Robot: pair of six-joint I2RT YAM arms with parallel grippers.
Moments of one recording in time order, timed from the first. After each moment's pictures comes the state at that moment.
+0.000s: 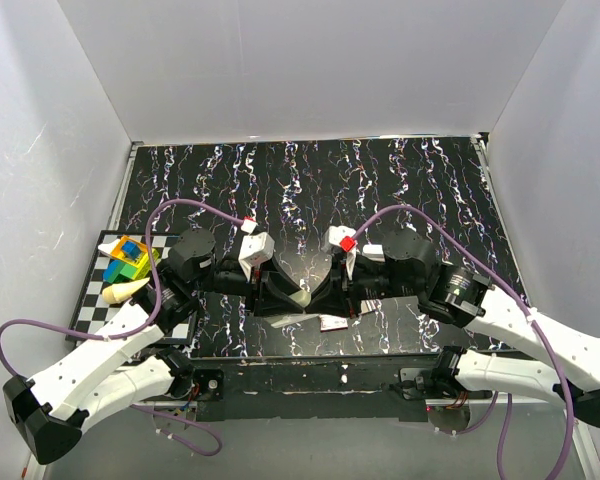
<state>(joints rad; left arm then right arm) -0.76 0.83 0.79 -0.09 0.89 -0.15 1.07 0.93 0.97 -0.35 -0.51 0.14</state>
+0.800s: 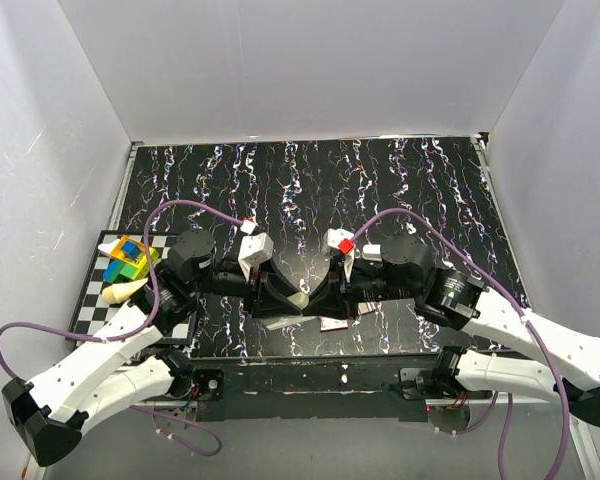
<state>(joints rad) -0.75 0.82 0.79 -0.13 0.89 -0.16 1.08 0.93 0.91 -0.27 -0.51 0.18</state>
